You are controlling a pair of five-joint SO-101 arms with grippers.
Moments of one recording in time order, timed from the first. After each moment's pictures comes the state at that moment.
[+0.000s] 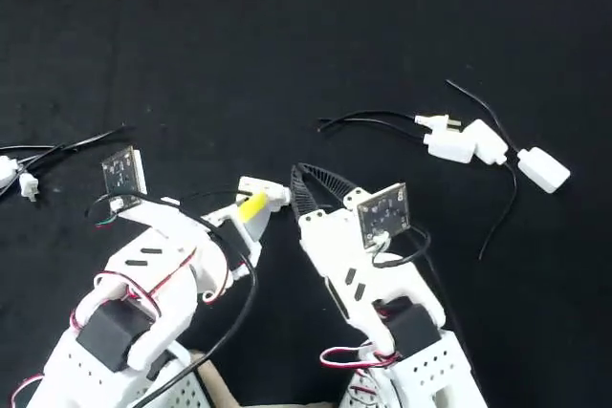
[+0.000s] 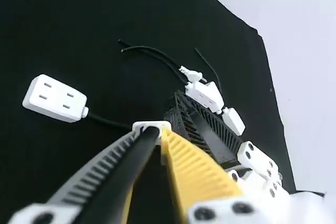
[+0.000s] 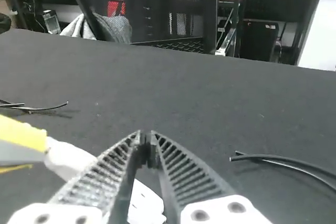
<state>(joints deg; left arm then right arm) 30.9 -83.8 63.3 55.3 51.6 -26.4 -98.9 95.3 24.5 -3.3</state>
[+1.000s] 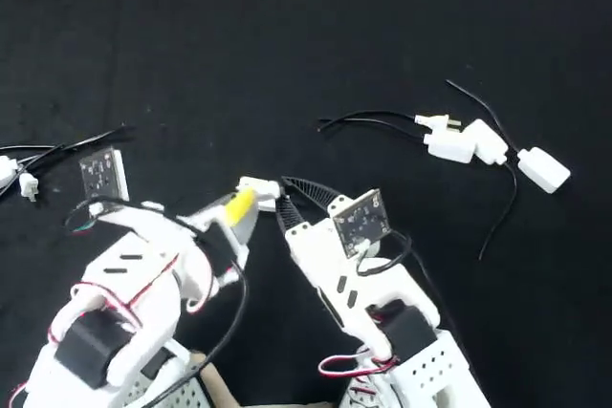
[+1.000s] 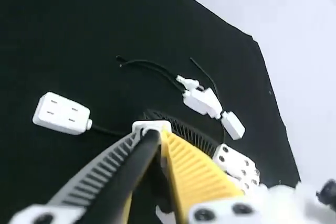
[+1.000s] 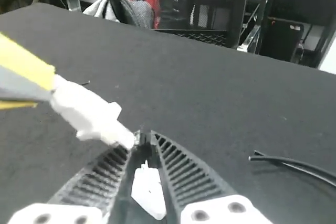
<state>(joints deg) 28.7 -84.2 56.2 62.4 46.7 -31.1 -98.9 95.3 26.7 0.8</state>
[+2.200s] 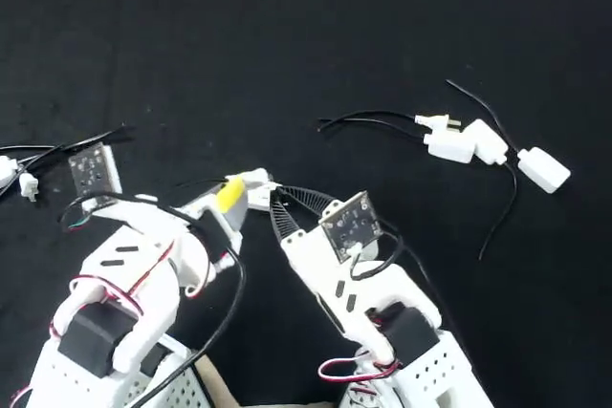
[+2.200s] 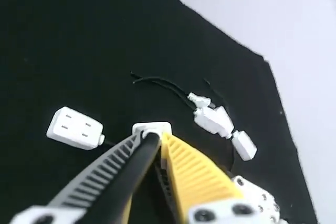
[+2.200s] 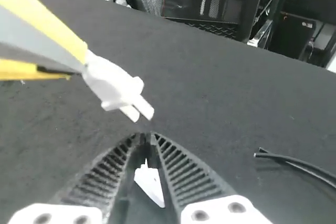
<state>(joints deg) 23.9 -83.8 57.3 59.5 46.2 -33.2 -98.9 92.8 32.3 3.8</state>
